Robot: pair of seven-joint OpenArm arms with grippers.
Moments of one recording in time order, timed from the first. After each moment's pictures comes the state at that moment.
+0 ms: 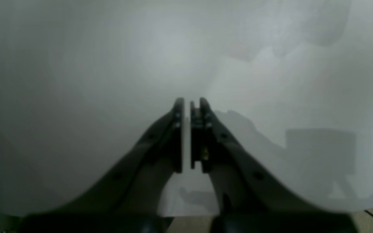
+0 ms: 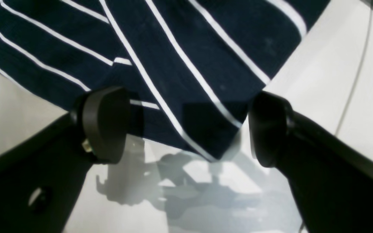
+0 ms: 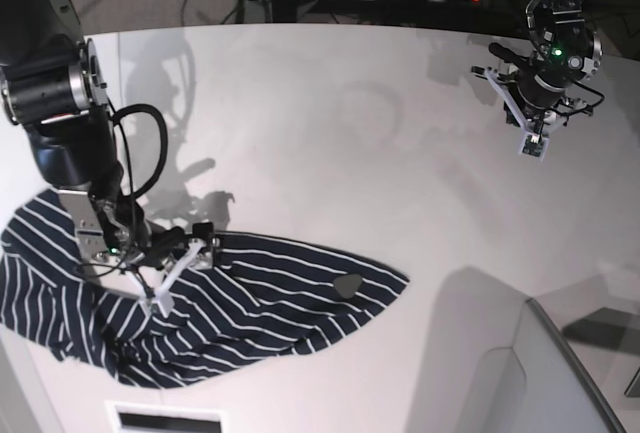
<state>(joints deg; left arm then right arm) 19.9 -12.3 -20.5 92.4 5.0 -25.5 37.5 31.6 8.2 -12.2 25.9 18.6 19.1 -20.8</state>
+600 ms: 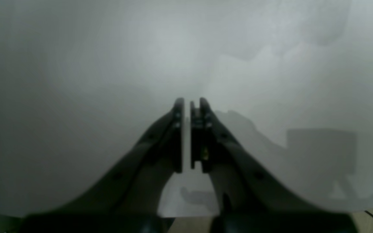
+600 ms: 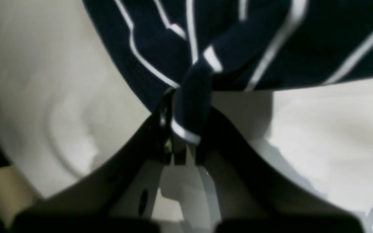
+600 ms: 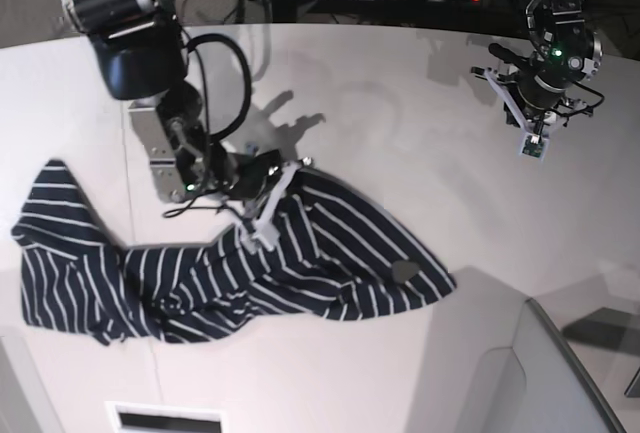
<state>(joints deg) 19.7 -12.4 -20.6 92.4 5.2 -25.4 37.6 13.7 -2.9 -11.9 50.6 19.4 22.0 -40.4</state>
